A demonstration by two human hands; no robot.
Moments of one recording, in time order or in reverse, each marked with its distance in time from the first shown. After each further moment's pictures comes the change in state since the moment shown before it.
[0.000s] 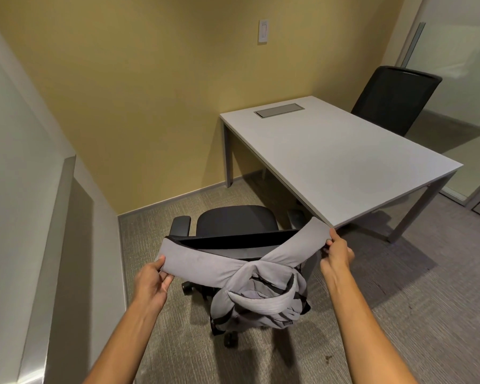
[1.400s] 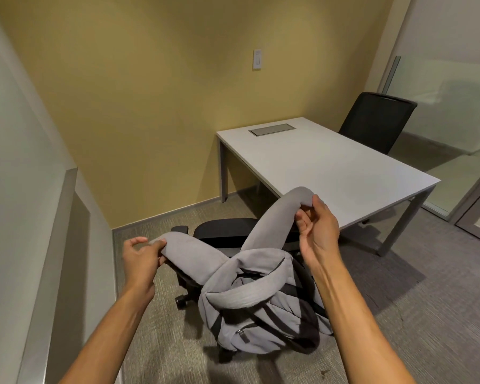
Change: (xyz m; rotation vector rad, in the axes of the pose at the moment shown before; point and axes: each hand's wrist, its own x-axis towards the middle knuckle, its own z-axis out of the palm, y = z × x) left_hand -0.065 0.039 0.007 0.339 -0.064 0.489; right_hand -0.159 -0.048 0.028 0.246 -0.550 -0.135
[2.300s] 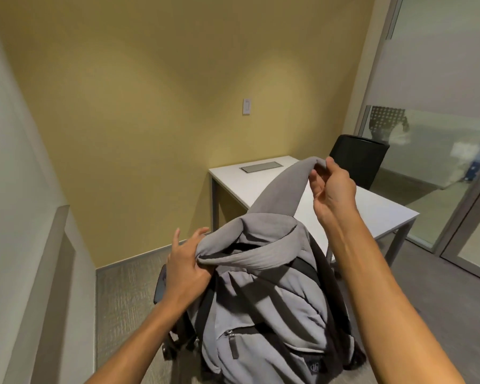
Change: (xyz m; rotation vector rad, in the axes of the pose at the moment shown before) left_hand -0.036 0.041 0.056 0.610 -0.374 0.924; right_hand -0.005 -0.092 0.102 -0.026 0.025 -0.189
